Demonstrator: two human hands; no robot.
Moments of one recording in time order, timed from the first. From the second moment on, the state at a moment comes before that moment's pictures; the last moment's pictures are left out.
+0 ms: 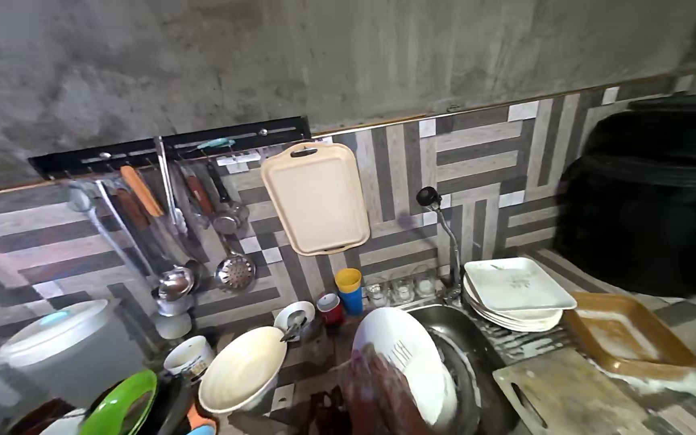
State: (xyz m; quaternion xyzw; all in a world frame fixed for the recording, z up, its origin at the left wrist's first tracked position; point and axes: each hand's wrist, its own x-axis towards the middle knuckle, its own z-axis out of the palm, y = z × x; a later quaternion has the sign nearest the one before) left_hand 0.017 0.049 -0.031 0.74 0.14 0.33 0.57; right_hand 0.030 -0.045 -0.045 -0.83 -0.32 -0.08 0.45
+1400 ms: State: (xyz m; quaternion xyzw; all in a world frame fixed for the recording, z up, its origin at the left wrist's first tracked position) left_hand 0.071 0.049 -0.015 0.89 0.14 0.10 0.42; right_hand 0.085 -0.084 -0.075 -0.69 -0.25 -0.01 0.68
